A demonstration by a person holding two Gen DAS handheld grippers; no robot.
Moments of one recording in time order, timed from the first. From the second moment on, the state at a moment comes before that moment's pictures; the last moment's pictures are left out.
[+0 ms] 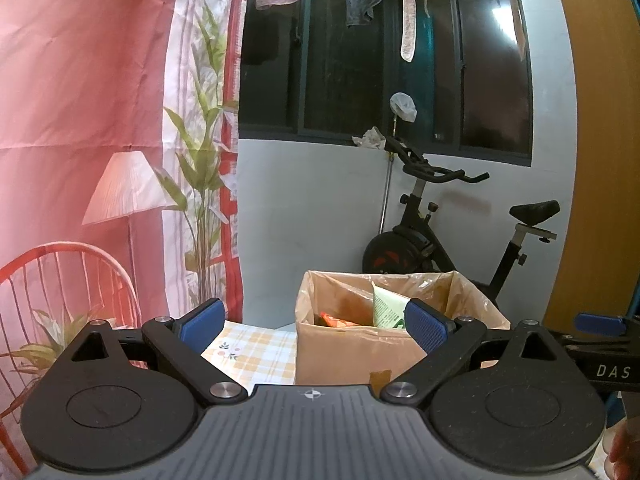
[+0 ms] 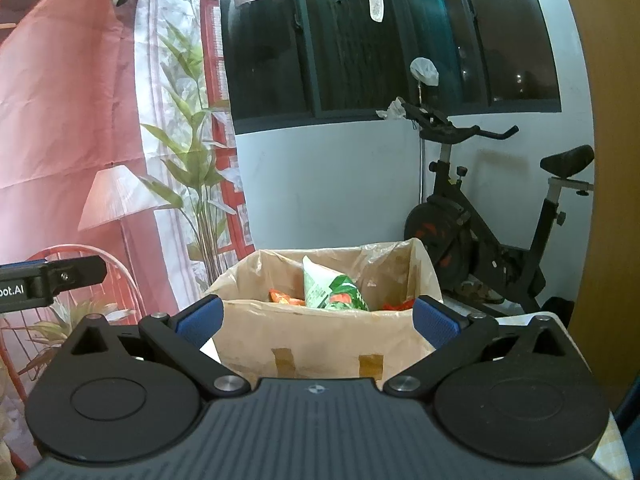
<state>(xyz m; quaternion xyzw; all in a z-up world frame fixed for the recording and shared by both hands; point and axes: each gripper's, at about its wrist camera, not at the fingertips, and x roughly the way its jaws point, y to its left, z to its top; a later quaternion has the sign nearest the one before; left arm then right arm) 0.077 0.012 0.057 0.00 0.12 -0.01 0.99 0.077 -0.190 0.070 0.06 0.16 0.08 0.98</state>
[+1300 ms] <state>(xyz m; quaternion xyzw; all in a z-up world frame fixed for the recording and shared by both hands) 0.074 0.012 0.057 0.00 0.11 -0.02 0.99 0.071 -0.191 0.075 0.05 0.15 0.08 0.98</state>
